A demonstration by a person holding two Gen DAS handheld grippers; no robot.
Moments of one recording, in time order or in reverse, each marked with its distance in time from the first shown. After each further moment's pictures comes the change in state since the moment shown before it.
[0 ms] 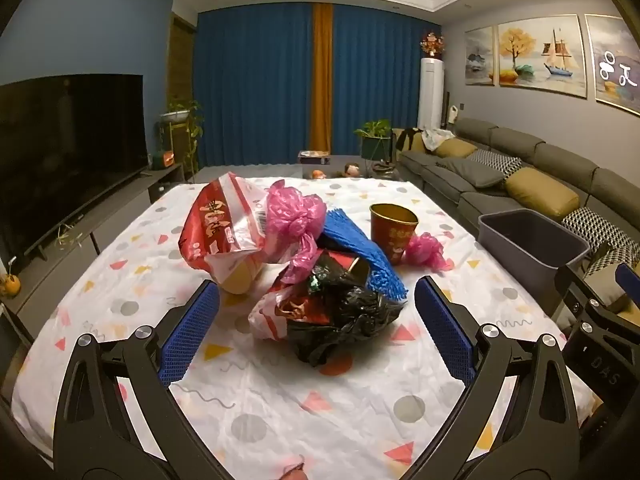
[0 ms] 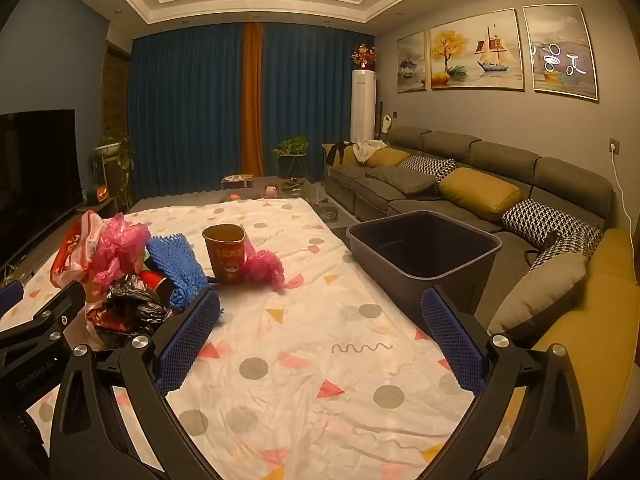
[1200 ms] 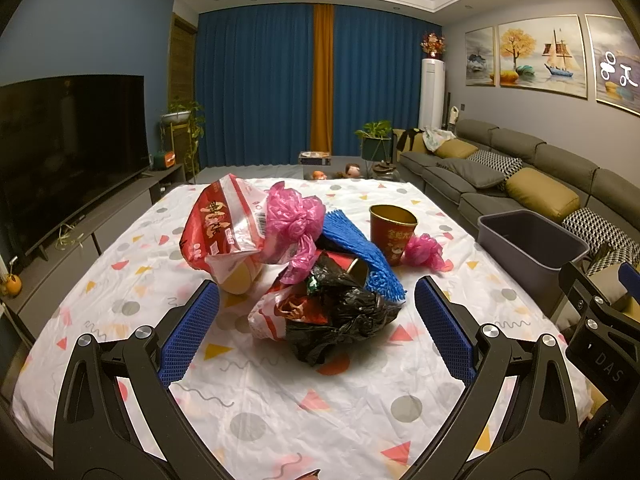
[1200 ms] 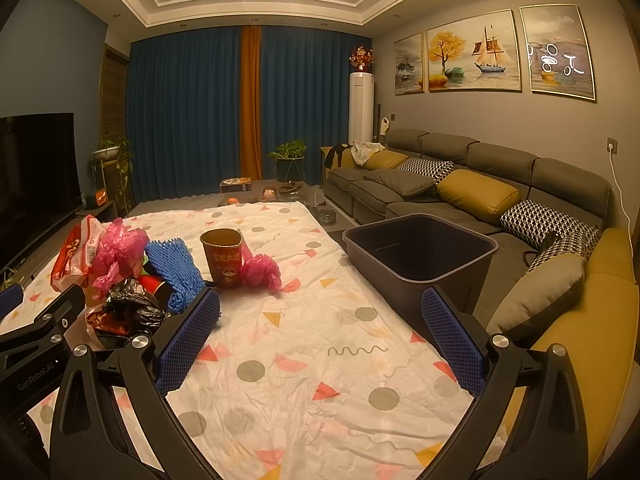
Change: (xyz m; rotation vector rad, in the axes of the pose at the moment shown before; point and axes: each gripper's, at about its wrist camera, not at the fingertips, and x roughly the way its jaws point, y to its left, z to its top) left arm -0.001 -0.003 0.000 -0.003 0.007 0.002; right arm -0.003 -0.003 0.001 0.005 -0.011 0.000
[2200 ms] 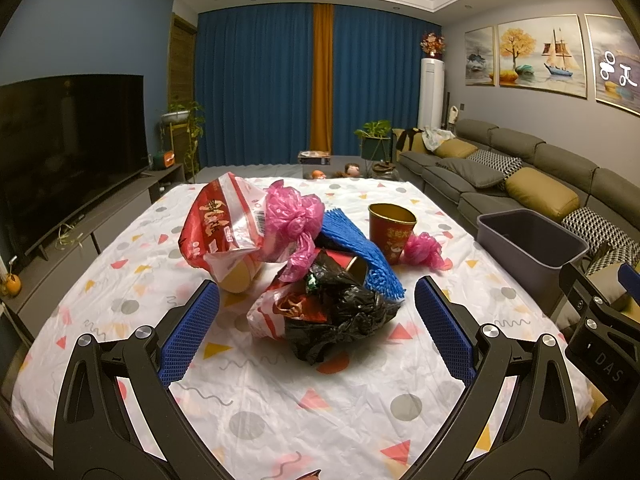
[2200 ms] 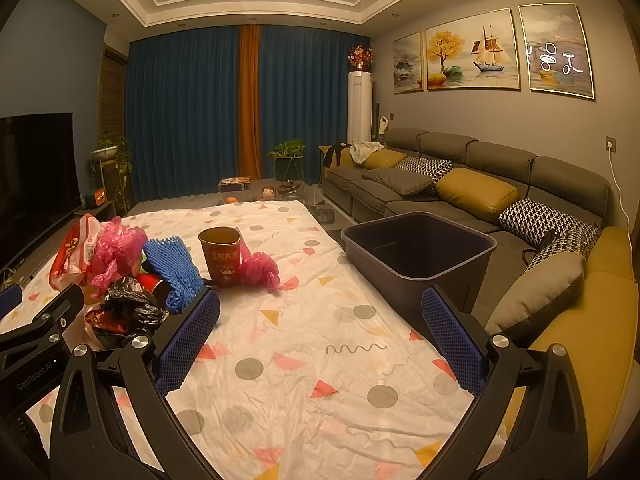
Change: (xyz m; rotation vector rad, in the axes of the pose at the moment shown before) left arm 0.000 -0.001 0.000 0.001 0.000 -0.001; right arm -0.001 -0.002 -0.001 0.001 0.002 -0.001
